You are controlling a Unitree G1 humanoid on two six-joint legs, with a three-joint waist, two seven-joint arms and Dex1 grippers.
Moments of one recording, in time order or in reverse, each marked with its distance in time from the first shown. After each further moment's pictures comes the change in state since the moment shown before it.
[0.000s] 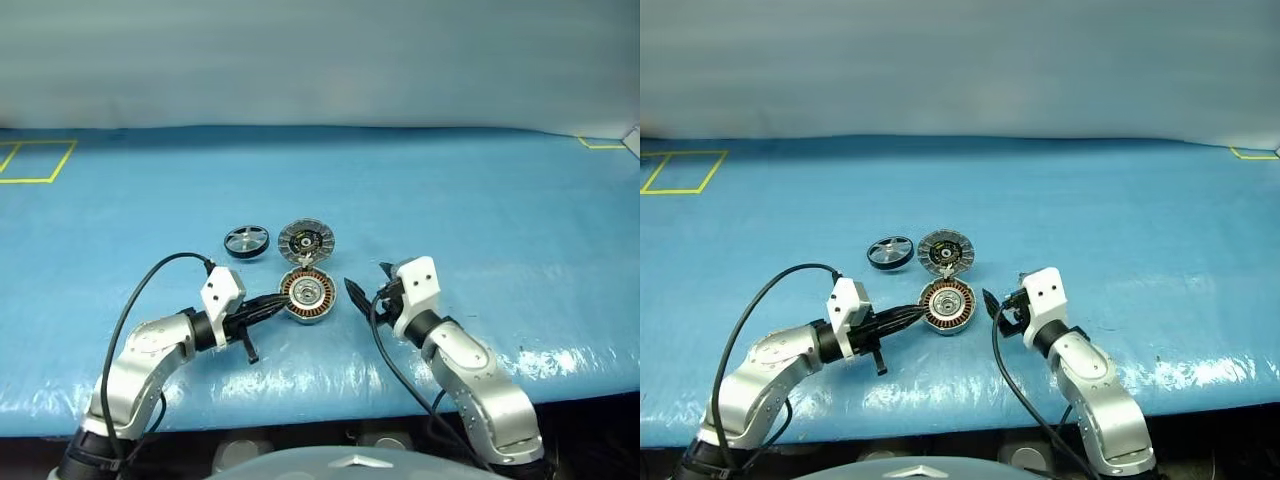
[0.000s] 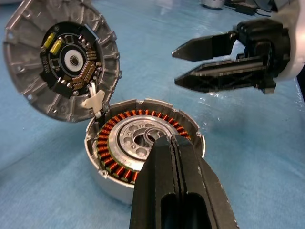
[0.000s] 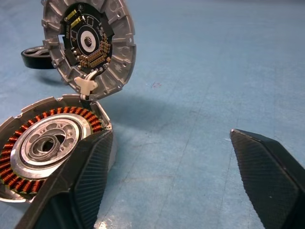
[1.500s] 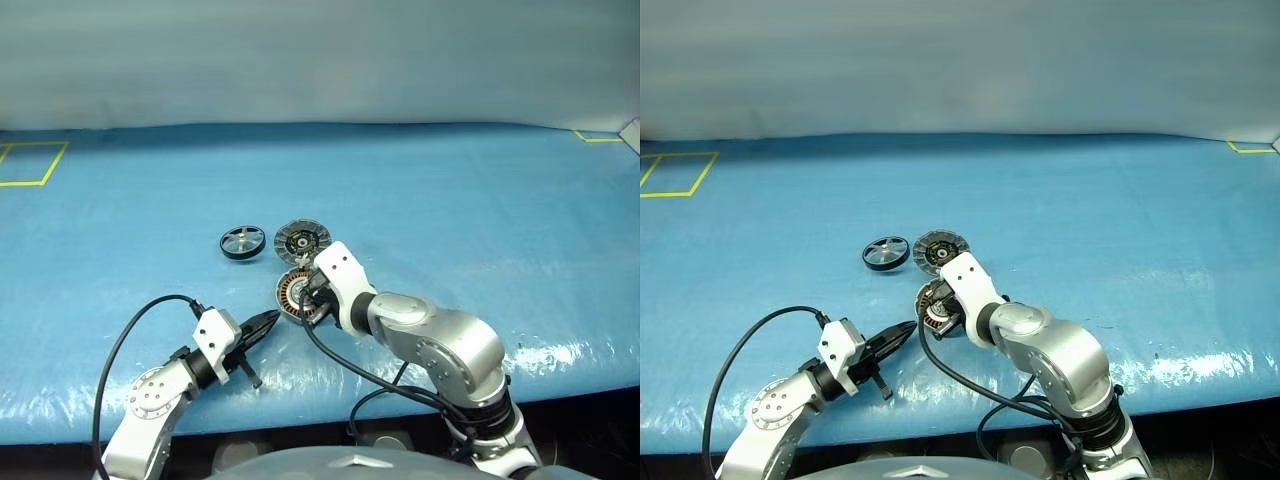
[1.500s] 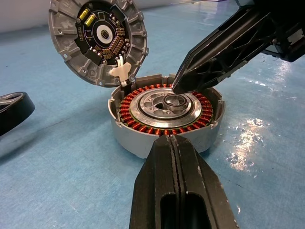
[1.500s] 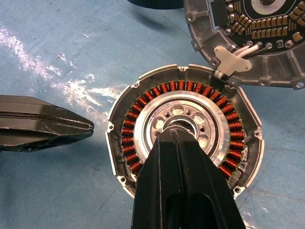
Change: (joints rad) left arm 0.188 -0.117 -0.043 0.093 0.136 -0.374 0.093; right arm -0.407 0.156 0.208 -0.045 0.136 0.732 -0.115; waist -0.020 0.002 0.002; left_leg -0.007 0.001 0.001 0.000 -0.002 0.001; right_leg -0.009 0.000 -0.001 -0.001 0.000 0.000
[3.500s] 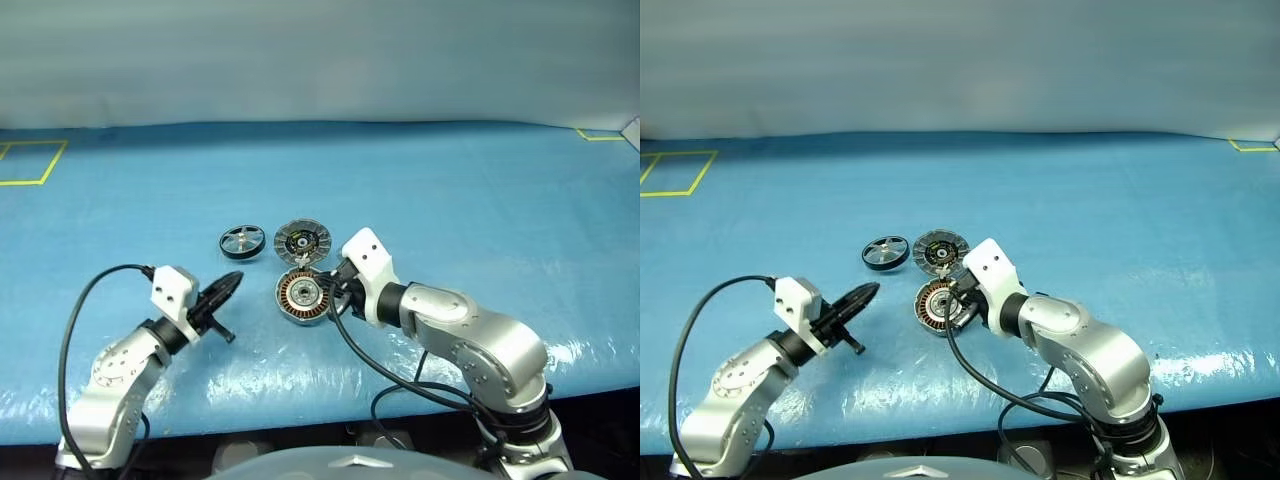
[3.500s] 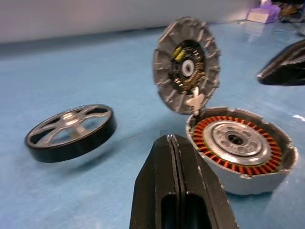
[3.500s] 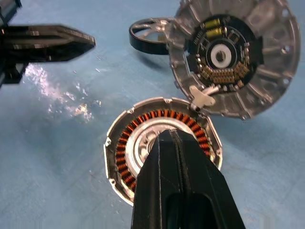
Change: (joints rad) left arm -0.146 0.099 0.235 -0.139 -0.266 0.422 0.169; right arm 0.066 -0.162 -0.131 -0.086 0.090 -0.165 0.139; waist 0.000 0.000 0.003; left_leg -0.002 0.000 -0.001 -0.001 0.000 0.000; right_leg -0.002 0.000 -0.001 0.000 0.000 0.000
